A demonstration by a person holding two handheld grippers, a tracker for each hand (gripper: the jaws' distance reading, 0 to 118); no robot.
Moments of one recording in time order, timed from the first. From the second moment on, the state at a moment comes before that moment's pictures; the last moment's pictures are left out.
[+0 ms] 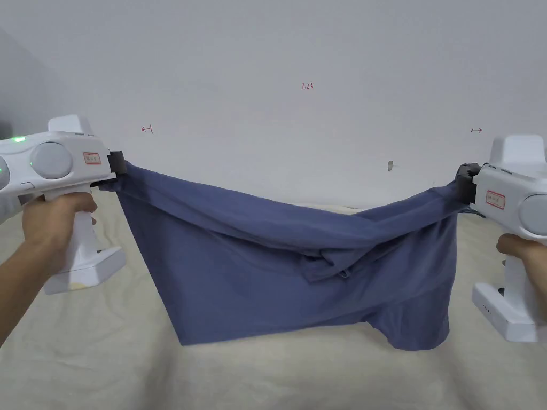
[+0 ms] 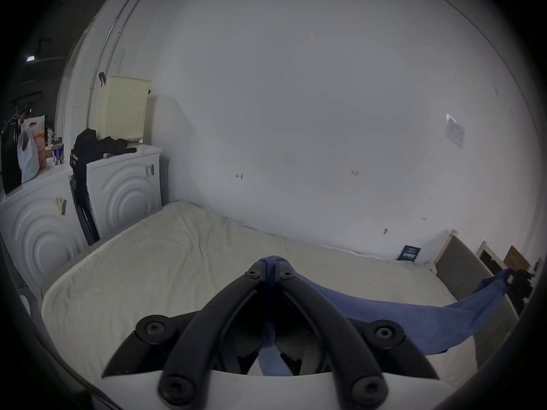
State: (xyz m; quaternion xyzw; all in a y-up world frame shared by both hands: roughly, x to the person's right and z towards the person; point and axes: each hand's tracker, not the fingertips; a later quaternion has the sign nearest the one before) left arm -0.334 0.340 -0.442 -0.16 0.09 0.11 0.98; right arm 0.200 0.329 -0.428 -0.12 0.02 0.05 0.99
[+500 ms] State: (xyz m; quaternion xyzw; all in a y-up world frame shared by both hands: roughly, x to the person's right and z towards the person) left arm -0.359 0.223 -0.495 -0.24 0.12 0.06 0.96; right arm 0.186 0.213 -0.472 -0.20 0.00 0.02 0.98
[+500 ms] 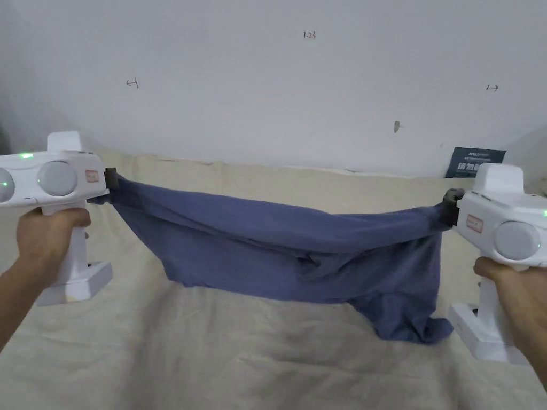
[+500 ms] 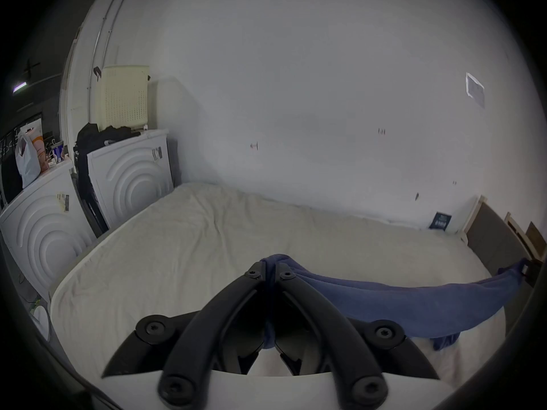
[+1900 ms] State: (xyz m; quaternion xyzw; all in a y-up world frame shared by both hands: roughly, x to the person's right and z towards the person) left arm -0.325 -0.024 -0.151 -0.52 0.13 0.07 0.84; right arm 0.229 -0.053 -0.150 -0.49 -0.08 -0.05 0.87
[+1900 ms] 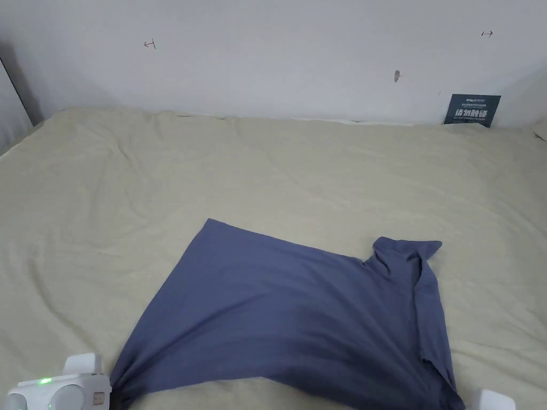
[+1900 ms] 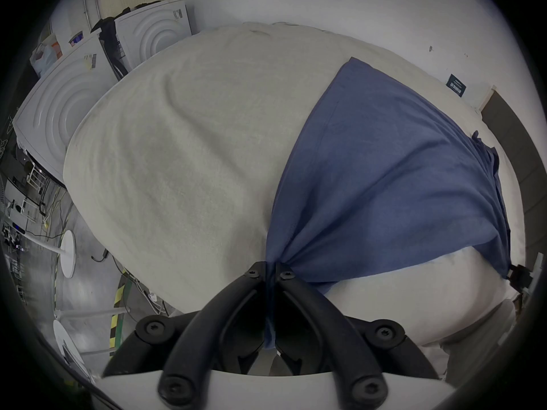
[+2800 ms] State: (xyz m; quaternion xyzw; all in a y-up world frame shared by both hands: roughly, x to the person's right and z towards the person) left arm -0.210 0.171 -0.182 -0.10 0.03 -0.02 0.99; right arm 0.168 0.180 -0.143 -0.10 -0.04 0.03 0.99
